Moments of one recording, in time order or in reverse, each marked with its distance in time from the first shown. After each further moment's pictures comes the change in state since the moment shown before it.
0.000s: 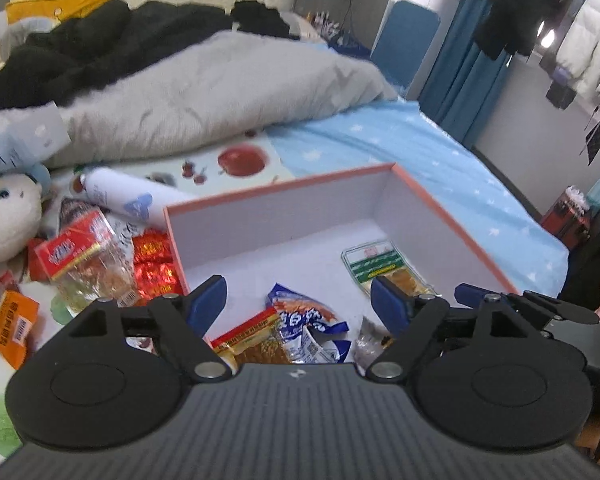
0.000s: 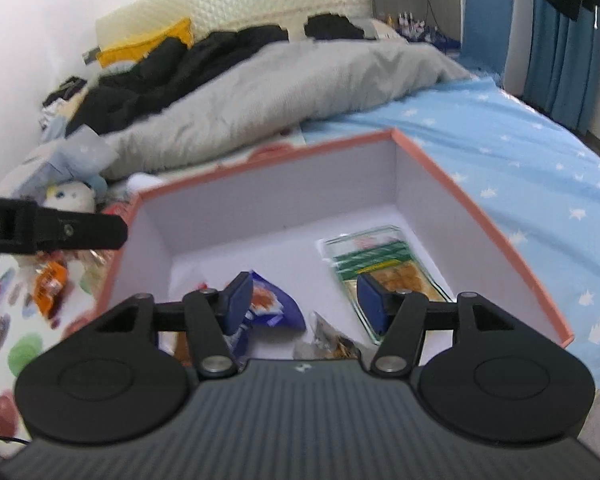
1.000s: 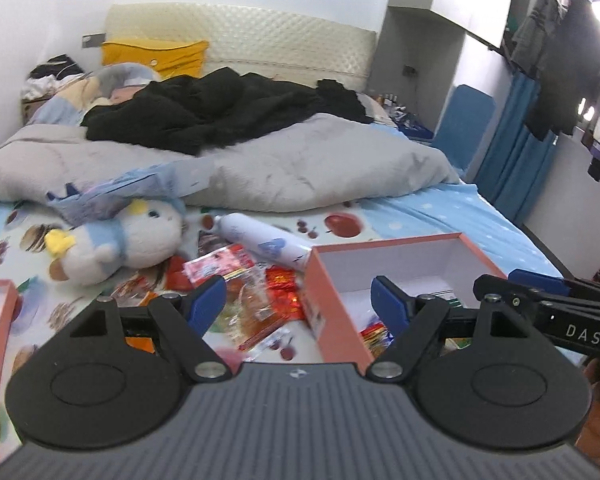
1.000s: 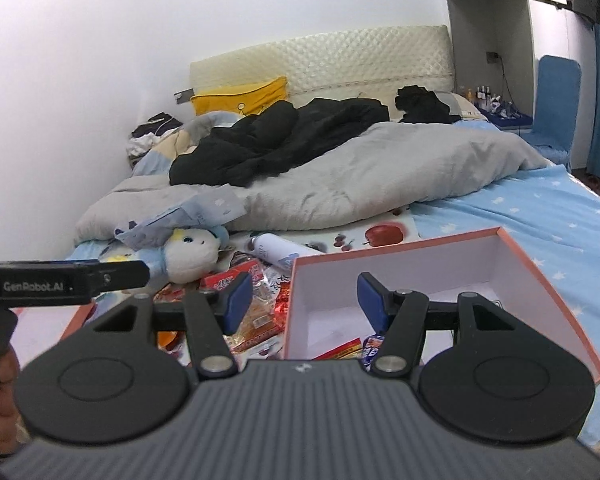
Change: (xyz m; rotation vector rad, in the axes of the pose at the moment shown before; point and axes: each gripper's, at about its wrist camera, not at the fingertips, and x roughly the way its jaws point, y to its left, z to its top) left arm -0.159 0.086 -0.058 -0.104 -0.231 0.176; right arm -0.080 0.102 0.014 -0.114 -0.158 0.189
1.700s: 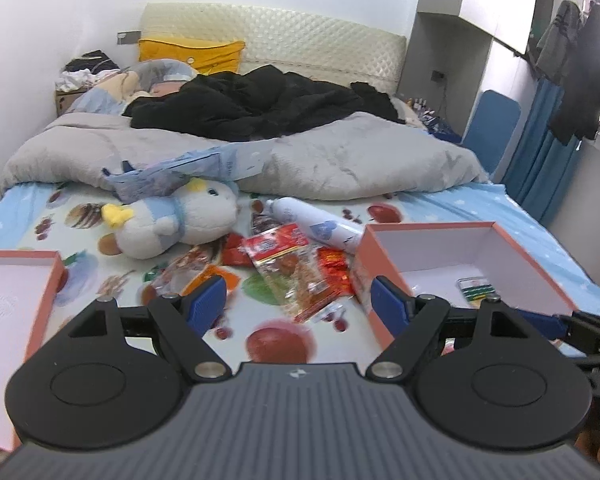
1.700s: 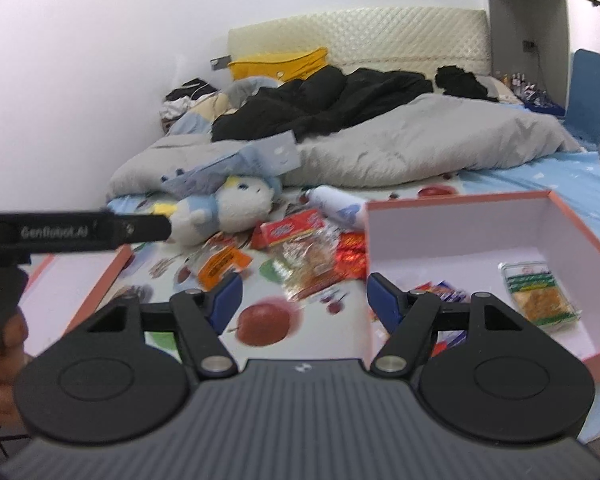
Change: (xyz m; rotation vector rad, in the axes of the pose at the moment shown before) left arm -0.039 0.046 -0.042 -0.023 -0.017 0.093; right arm -0.007 0.072 -0.058 -0.054 0.078 0.082
